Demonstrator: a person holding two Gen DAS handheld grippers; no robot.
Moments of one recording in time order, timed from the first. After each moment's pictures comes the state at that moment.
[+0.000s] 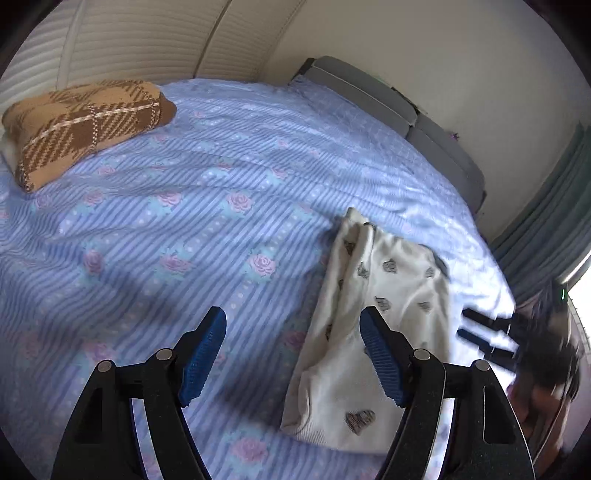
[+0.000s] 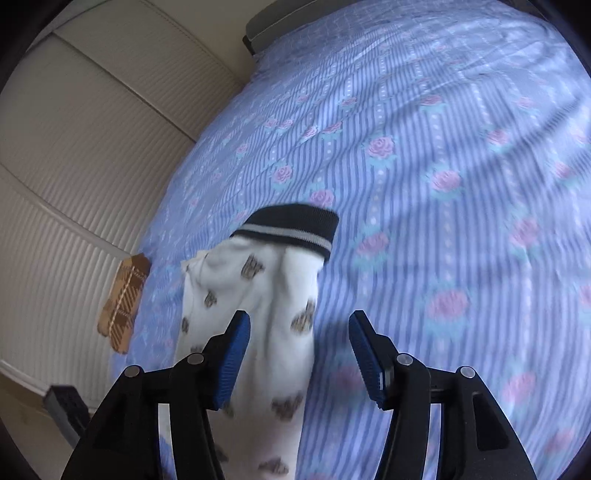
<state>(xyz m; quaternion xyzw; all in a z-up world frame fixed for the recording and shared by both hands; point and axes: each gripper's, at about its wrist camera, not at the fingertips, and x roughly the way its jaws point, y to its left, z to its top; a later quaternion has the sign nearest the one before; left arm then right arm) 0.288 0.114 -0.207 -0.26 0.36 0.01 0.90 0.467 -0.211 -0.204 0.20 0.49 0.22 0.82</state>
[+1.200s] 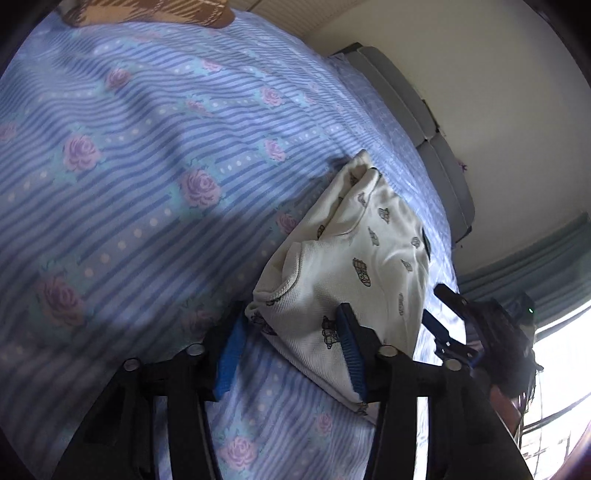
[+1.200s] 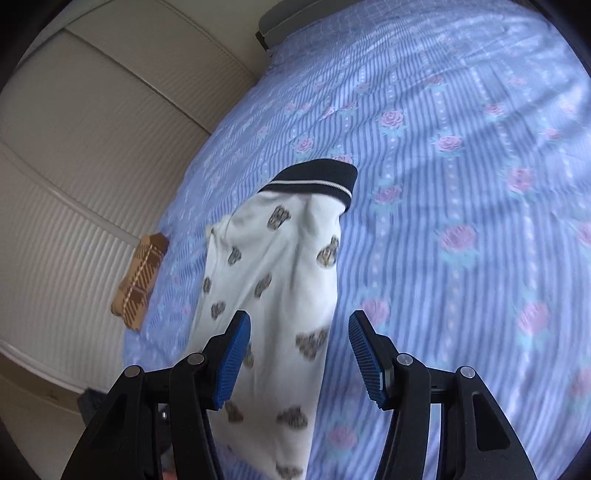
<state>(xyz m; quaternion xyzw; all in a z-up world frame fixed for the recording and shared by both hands) 0.252 0.087 -0.262 -0.43 0.38 0.01 0.82 0.451 -0.219 -0.206 0.21 0.50 0.25 0.80</state>
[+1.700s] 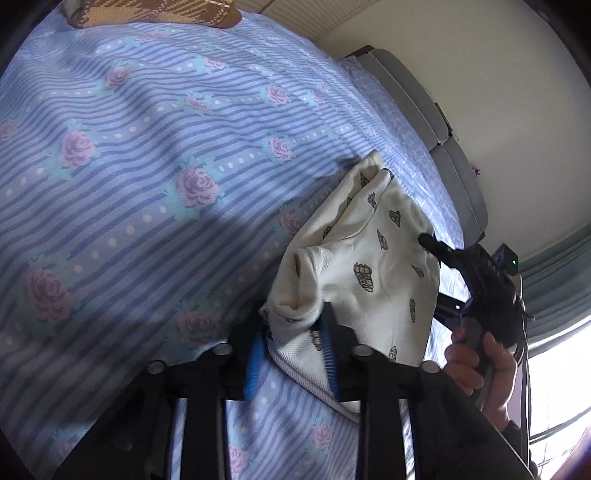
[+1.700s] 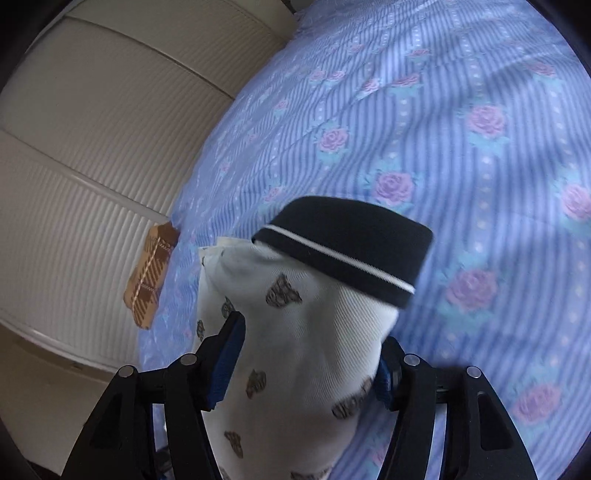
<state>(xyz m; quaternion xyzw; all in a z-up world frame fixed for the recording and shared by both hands) 0.264 0.081 -0.266 -0.42 0.39 0.03 0.82 0.535 -0.186 -0.235 0.20 0.53 0.33 0.75</state>
